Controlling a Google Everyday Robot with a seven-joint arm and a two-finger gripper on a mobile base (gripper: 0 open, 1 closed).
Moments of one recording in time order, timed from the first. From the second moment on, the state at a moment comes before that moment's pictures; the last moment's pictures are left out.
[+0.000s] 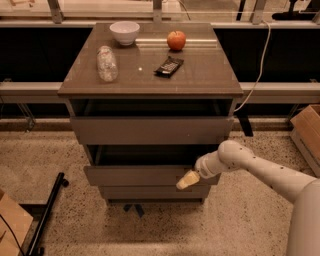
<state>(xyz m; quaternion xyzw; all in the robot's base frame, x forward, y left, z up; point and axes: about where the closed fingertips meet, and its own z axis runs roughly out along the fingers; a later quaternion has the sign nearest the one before) 0.649 -0.142 0.432 -0.41 0.86 0.20 0.25</state>
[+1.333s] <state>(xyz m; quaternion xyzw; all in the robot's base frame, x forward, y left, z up) 0.600 -0.165 0.434 -0.42 0.85 0.24 0.19</state>
